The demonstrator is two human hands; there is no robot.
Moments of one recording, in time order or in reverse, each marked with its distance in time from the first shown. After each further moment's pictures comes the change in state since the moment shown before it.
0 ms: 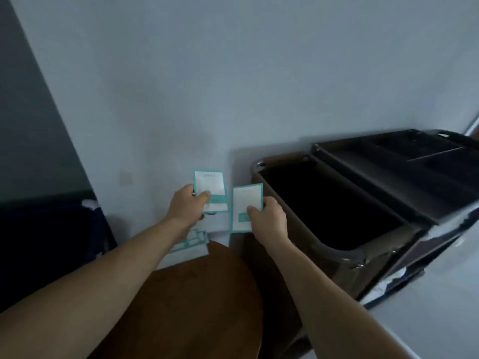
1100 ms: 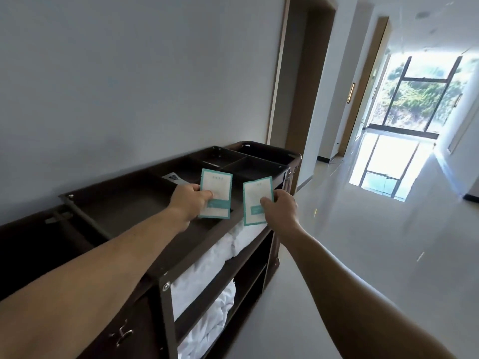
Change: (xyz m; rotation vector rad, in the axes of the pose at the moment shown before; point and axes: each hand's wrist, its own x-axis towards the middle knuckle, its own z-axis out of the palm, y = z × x) left_hand -0.094 0.263 0.603 -0.088 -0.592 0.189; right_hand 0.146 0.209 -0.599 -0.034 0.598 0.126
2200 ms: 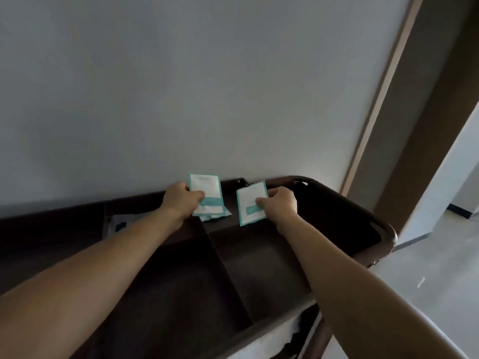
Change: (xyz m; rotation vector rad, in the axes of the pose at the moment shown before) left_hand 0.384 0.010 0.121 0.206 0.603 -0.103; right_hand 0.494 0.031 0.159 -0.022 -0.495 -0.150
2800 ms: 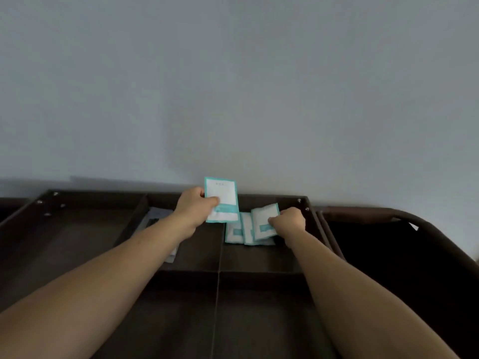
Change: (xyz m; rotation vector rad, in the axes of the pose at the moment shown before) left_hand 0.087 -0.045 0.022 0.076 0.337 -0.239; right_hand 0.163 0.034 0.148 -0.195 -0.477 0.052
